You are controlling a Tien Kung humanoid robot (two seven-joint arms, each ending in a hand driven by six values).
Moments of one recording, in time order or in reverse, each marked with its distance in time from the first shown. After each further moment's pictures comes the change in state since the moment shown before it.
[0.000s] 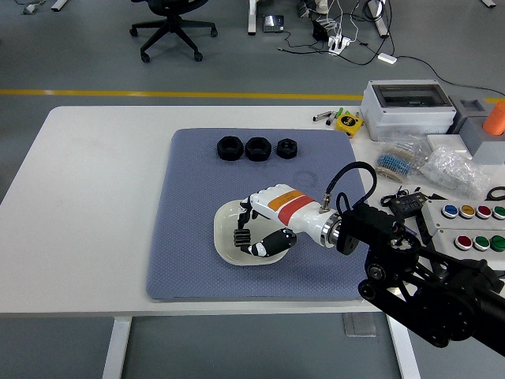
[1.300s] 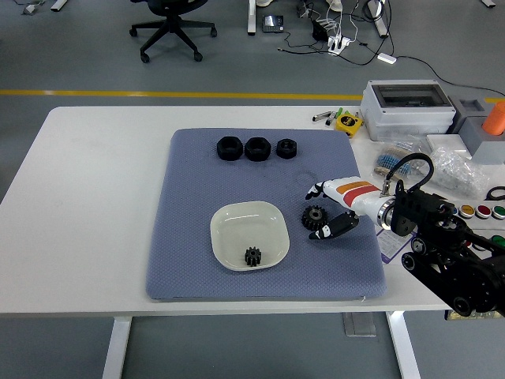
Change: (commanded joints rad) left arm 0.010 0.000 -0.006 0.000 0.013 0.009 0.008; right arm 0.030 -0.073 0.038 -0.326 0.034 0.009 0.031
